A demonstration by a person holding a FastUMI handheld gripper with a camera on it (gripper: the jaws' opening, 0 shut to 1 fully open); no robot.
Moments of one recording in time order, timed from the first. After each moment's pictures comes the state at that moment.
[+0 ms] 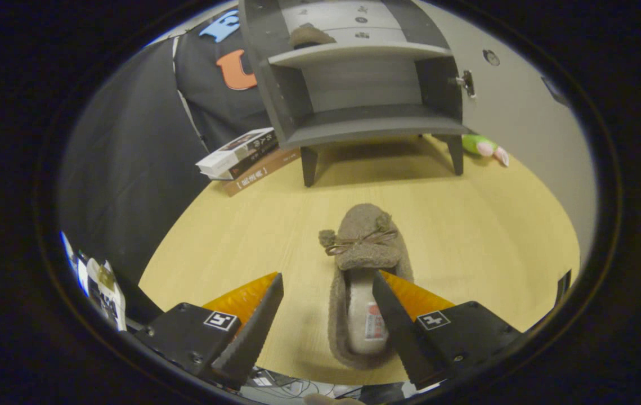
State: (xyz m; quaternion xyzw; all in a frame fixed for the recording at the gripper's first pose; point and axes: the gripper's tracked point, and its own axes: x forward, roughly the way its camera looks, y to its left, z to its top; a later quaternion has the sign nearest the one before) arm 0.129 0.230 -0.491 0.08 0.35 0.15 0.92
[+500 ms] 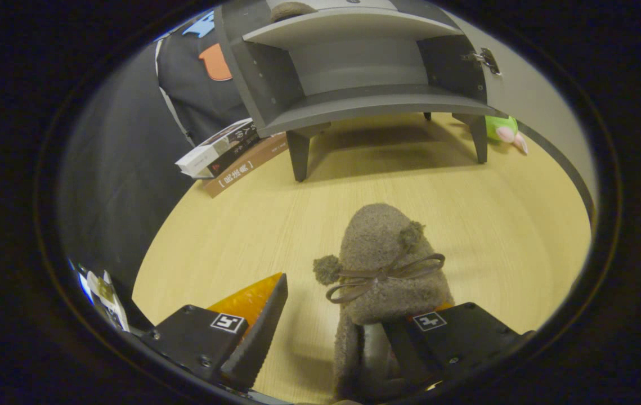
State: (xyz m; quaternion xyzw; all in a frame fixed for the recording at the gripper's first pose) arm 0.178 0.244 -0.515 0.07 0.37 0.13 0.92
